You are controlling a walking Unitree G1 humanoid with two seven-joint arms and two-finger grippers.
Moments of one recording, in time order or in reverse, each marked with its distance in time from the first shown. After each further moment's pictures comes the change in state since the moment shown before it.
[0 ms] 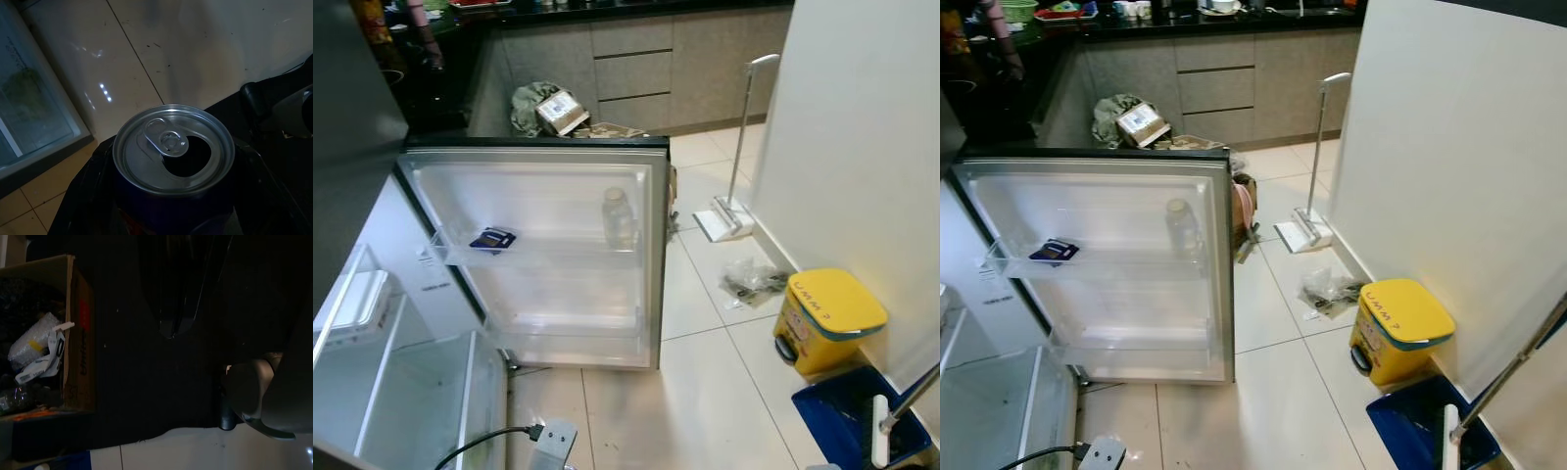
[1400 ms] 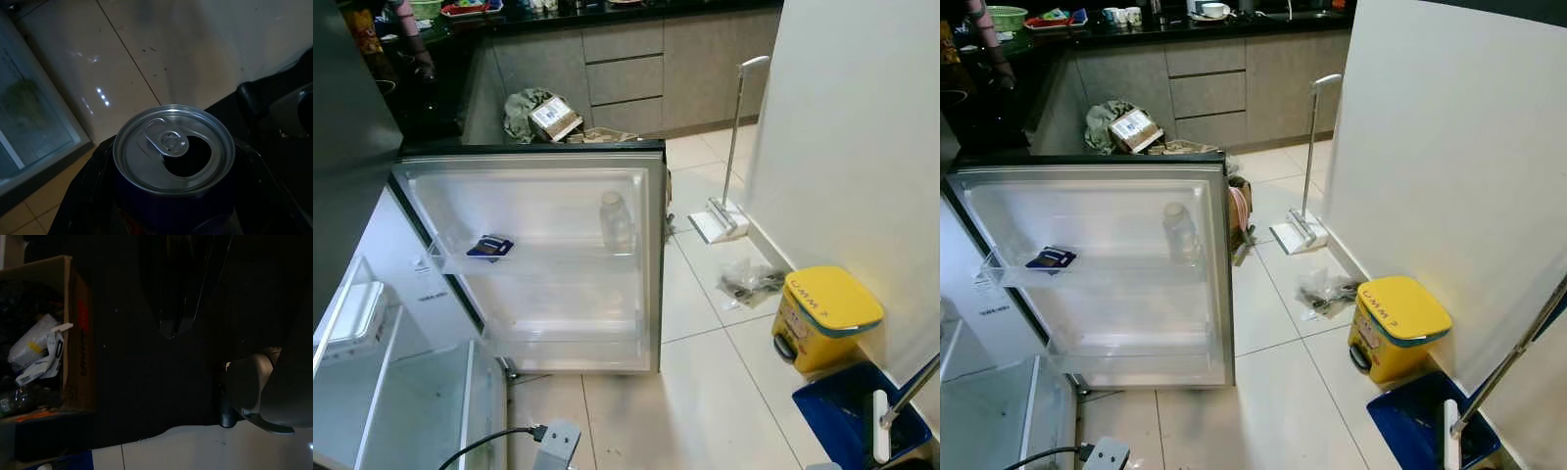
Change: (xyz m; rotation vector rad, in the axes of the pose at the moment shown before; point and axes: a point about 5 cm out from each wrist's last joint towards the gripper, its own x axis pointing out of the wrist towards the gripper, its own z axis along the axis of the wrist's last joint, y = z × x) left arm 0.001 -0.006 0.001 -0.001 0.000 -0.037; right arm 0.000 -0.002 0.000 -0.026 -0.004 -0.015
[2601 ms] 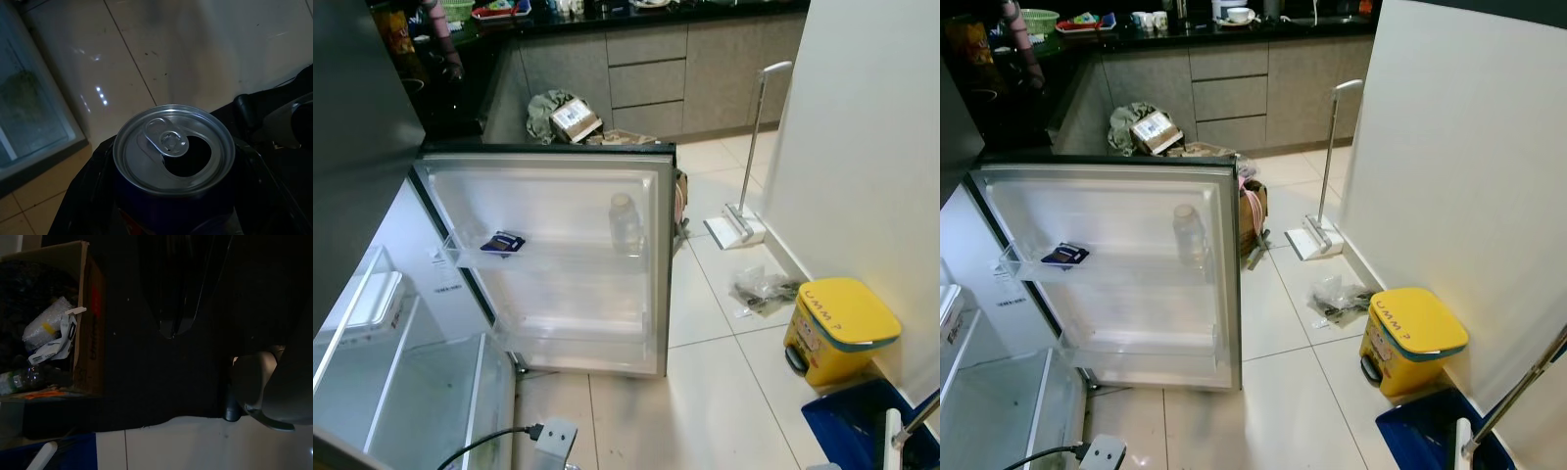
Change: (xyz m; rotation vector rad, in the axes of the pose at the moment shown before) left arm 0.000 0.002 0.002 -0.034 -0.014 0.002; right arm 0.000 -0.002 0.000 -0.019 0.000 -0.003
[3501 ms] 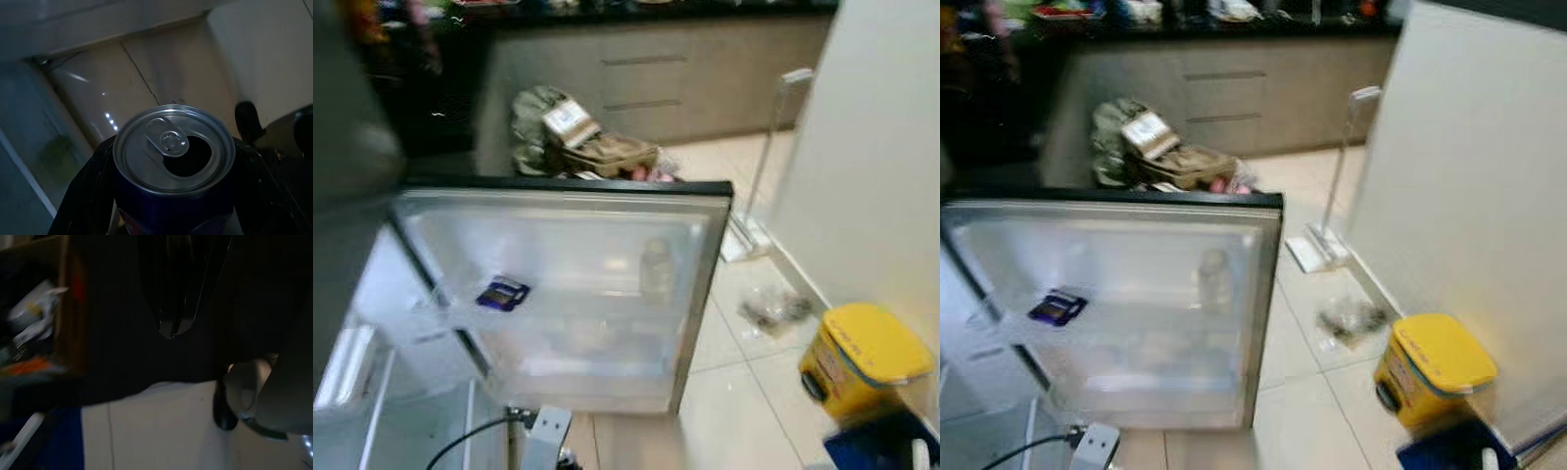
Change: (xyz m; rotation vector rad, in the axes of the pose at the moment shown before) left arm 0.000 0.003 0.007 -0.003 -0.039 -0.001; right arm 0.000 0.005 0.001 -0.008 0.001 0.020
